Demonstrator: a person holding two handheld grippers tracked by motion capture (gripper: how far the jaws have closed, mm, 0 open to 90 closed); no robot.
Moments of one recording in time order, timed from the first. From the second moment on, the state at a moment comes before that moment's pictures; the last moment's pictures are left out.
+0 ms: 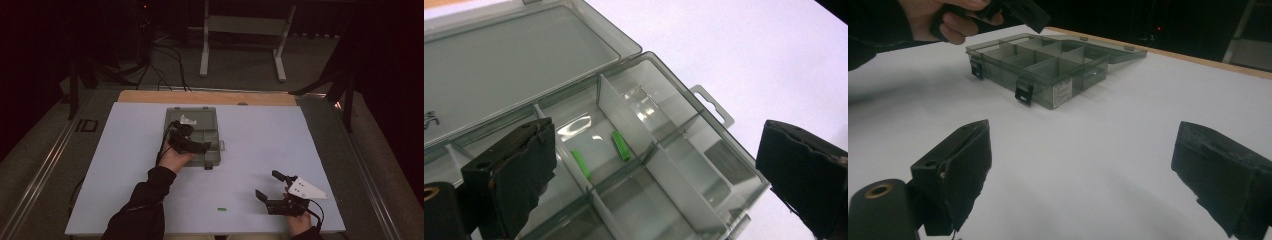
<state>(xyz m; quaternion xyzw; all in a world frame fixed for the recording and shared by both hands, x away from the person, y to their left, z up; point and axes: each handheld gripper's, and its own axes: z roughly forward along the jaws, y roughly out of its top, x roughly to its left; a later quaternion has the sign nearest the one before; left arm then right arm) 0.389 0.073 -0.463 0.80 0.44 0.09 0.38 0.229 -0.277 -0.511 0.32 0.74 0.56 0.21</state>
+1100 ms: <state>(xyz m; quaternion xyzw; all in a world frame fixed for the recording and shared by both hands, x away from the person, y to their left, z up) 0.295 0.068 -0.447 0.85 0.29 0.03 0.44 0.229 -0.275 -0.511 0.32 0.74 0.55 0.21</state>
